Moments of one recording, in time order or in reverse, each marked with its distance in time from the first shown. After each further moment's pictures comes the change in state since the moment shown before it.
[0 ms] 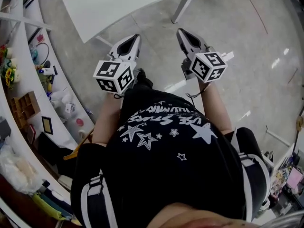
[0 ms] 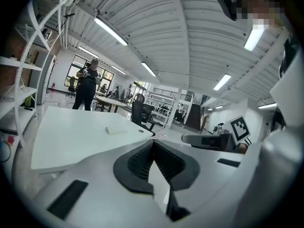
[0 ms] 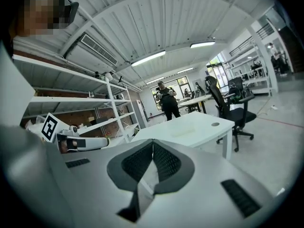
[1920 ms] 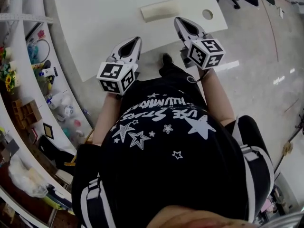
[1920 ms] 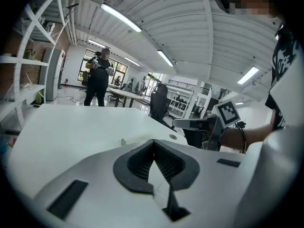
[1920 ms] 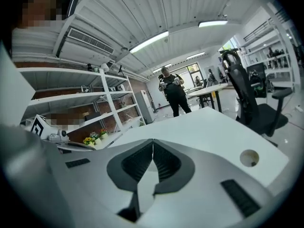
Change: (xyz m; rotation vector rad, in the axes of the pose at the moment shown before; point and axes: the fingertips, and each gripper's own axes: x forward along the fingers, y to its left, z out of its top) left arm 0.223 0.167 0.041 -0.046 0.103 0.179; right arm 0.284 -0.171 0.090 -0.027 0.134 0.141
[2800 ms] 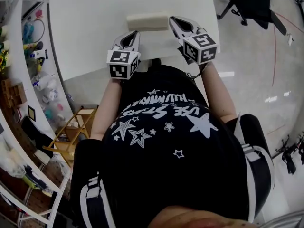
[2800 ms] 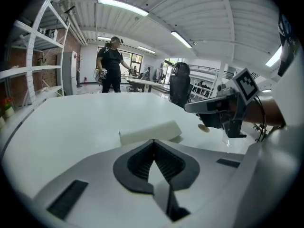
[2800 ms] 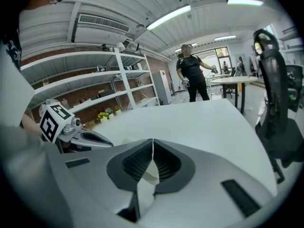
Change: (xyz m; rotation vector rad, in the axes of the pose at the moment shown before) left arm 0.135 0.035 -0.043 -0.007 0.146 0.294; right arm 0.072 -0.095 -0.006 -0.215 0.260 0.234
